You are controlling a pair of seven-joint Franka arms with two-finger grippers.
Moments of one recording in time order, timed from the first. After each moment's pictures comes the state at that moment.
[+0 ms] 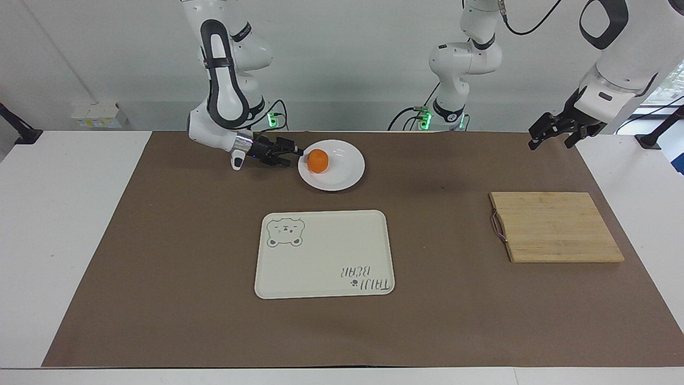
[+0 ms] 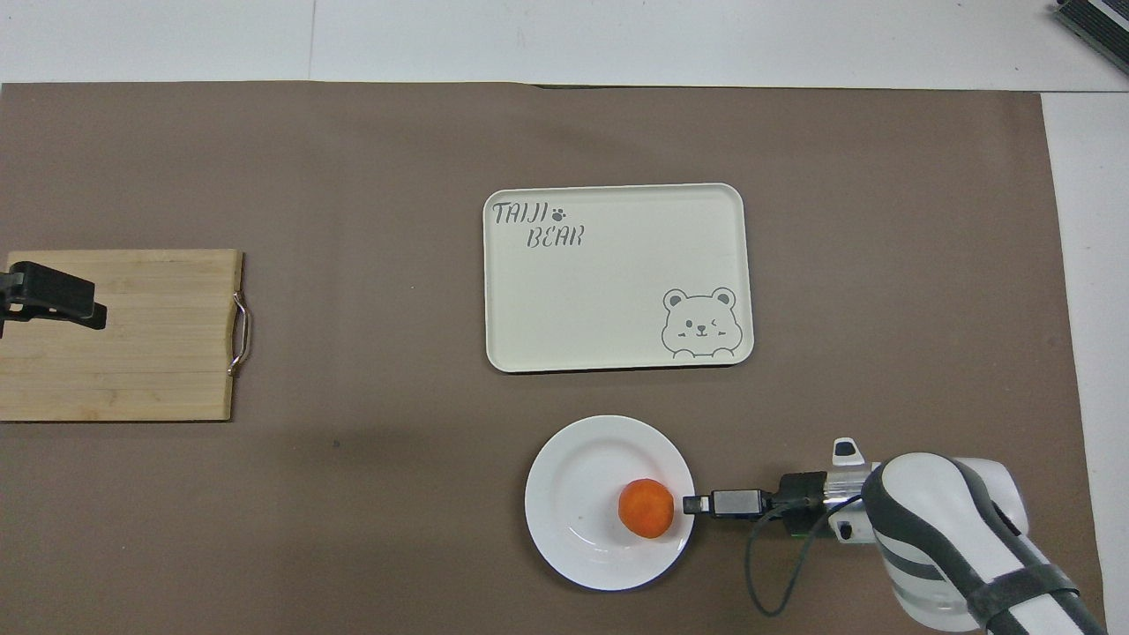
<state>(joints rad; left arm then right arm) -0.02 0.00 0.04 -1.58 -0.04 1.47 -0.01 0.22 -0.15 -0.11 -2.75 1.23 2.08 -0.69</state>
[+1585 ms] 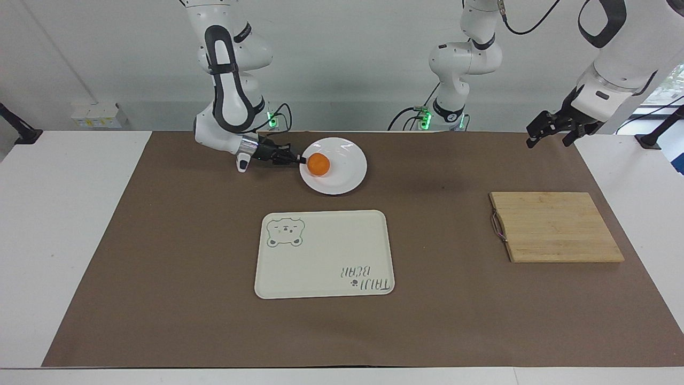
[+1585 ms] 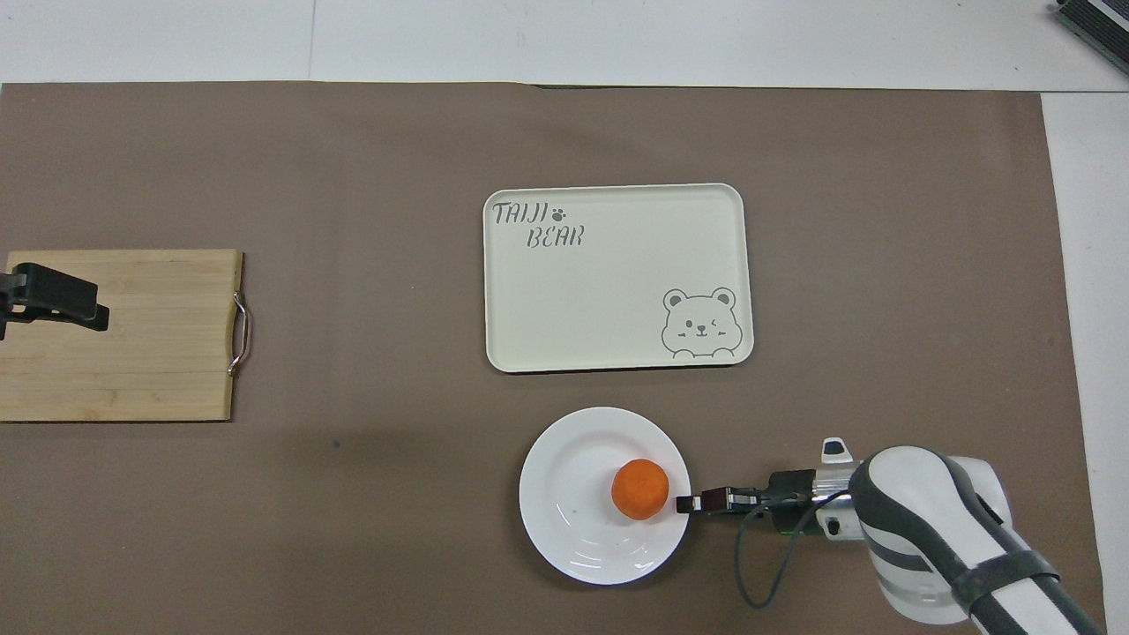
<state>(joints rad) -0.03 0.00 0.04 -1.58 -0.04 1.47 -0.01 0.25 -0.11 -0.11 -2.73 1.28 2.08 -0.70</state>
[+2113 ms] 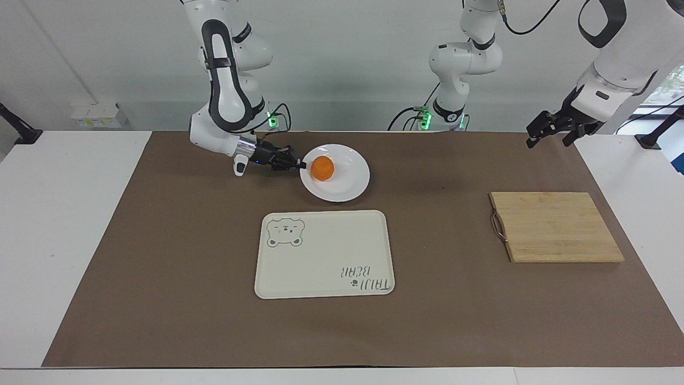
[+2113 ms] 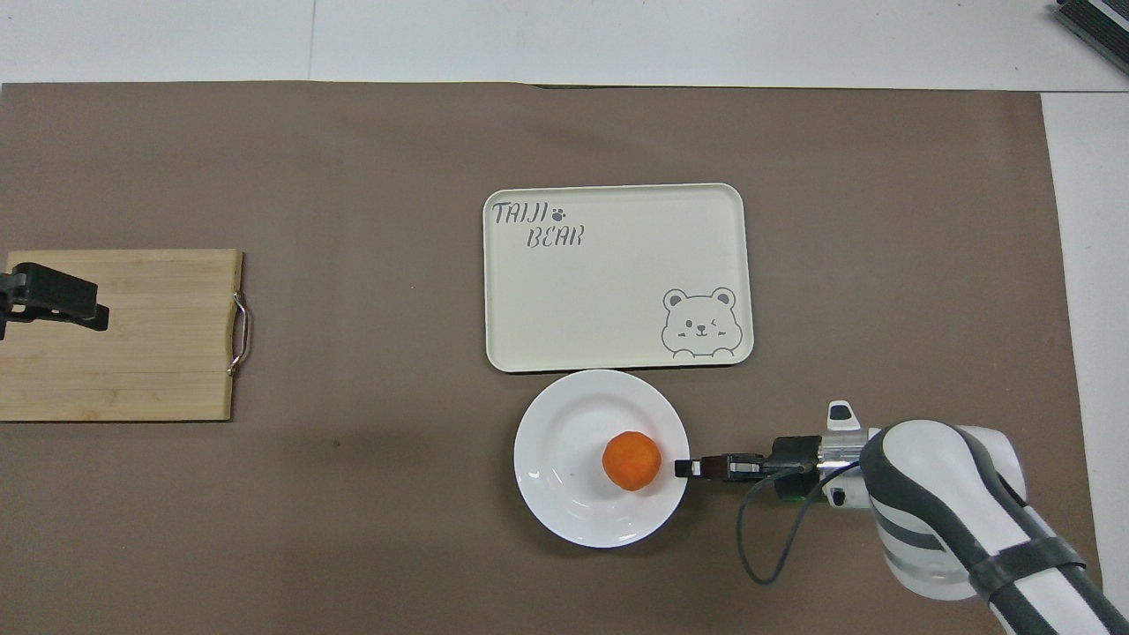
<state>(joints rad) -0.03 0.00 0.04 -1.58 -0.04 1.47 -0.01 0.25 -0.10 -0.11 -2.62 1.28 2.09 -0.72</state>
